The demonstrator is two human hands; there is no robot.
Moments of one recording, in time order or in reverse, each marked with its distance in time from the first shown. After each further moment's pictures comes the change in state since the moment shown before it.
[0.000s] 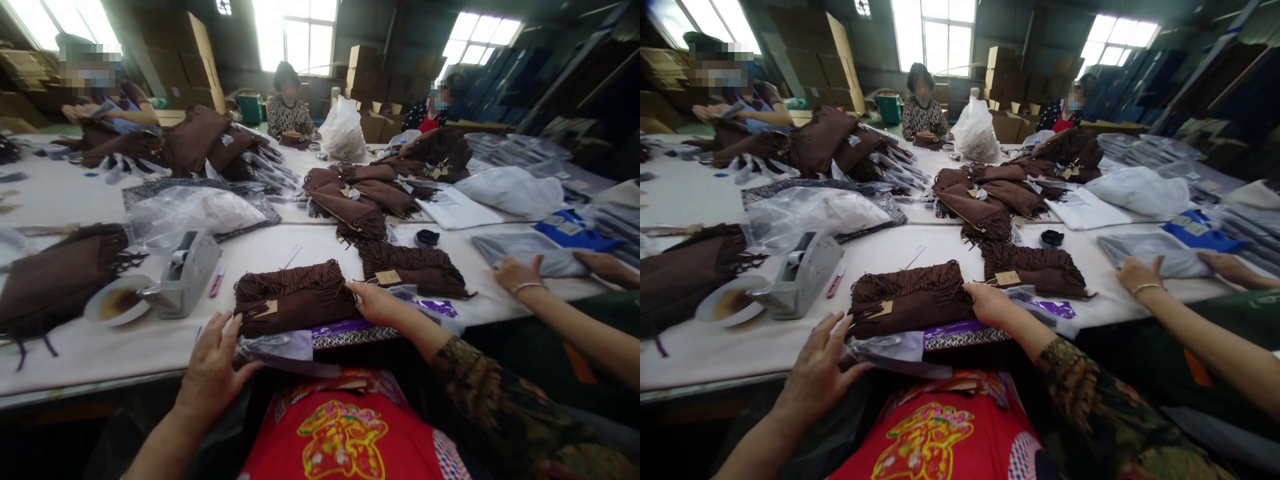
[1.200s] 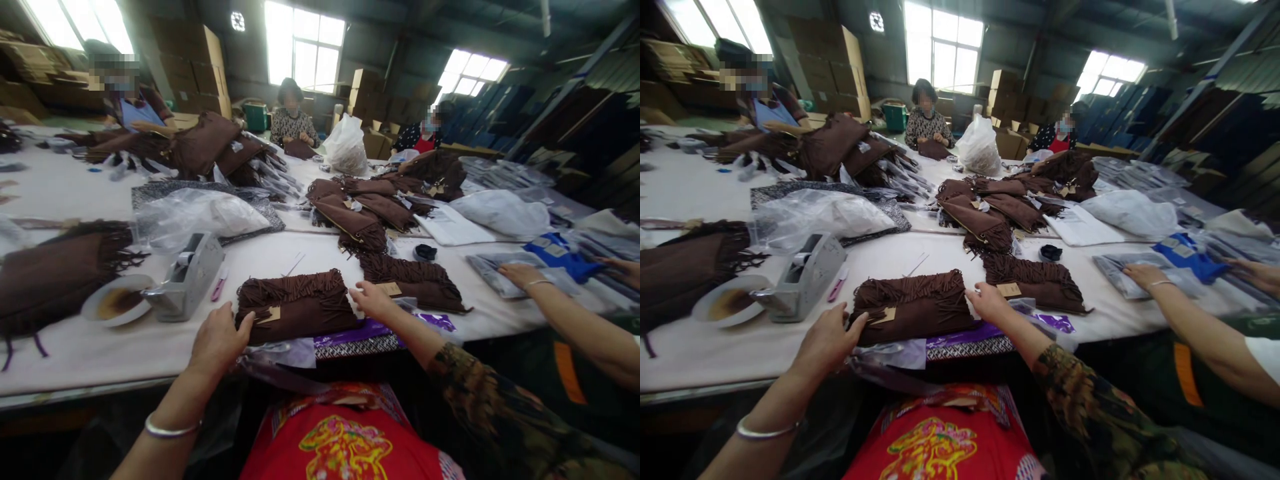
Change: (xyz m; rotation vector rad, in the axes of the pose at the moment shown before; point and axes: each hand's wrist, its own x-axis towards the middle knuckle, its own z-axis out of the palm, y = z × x) left_hand 0.065 -0.019 0.012 0.062 -0.233 -0.502; right_hand 0.026 -0.010 -0.005 0.207 0.173 0.364
